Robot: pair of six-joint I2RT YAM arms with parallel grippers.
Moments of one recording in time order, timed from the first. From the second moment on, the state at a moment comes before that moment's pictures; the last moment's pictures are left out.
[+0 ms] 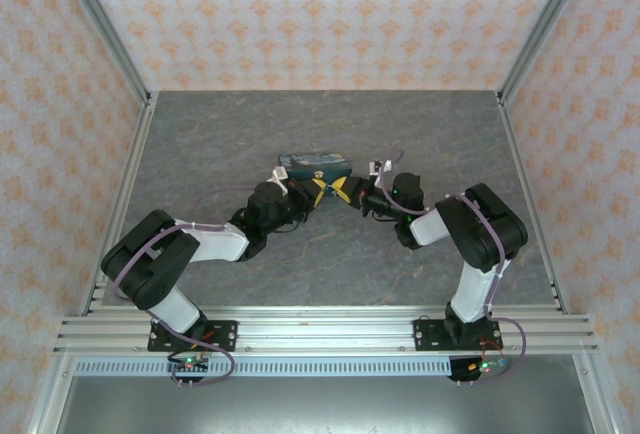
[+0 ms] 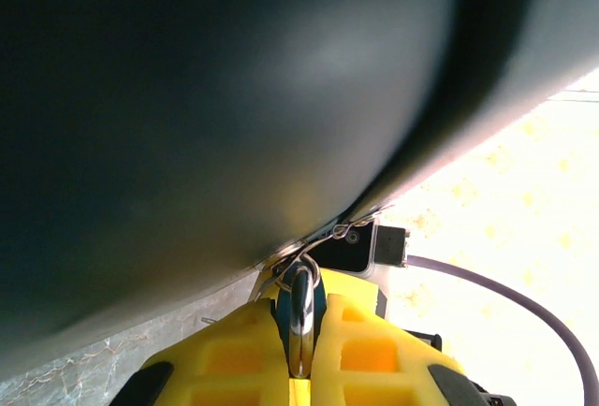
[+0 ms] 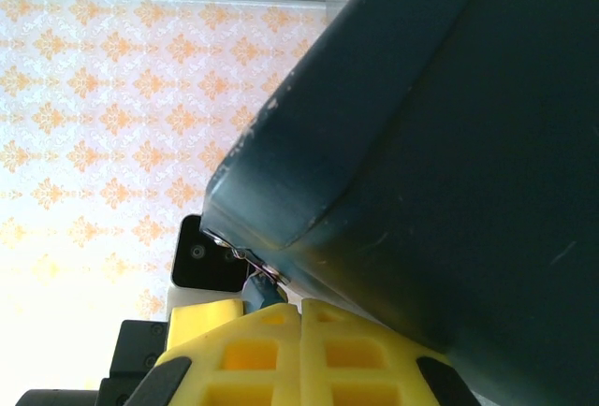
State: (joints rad) left arm -0.62 1.59 0.56 0.79 0.13 -1.54; right arm 0.43 1.82 0.56 1.15 -0.67 1.42
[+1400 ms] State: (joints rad) left arm -0.62 1.59 0.55 0.80 0.08 -1.54; right arm 0.46 1.85 0.63 1.10 -0.65 1.44
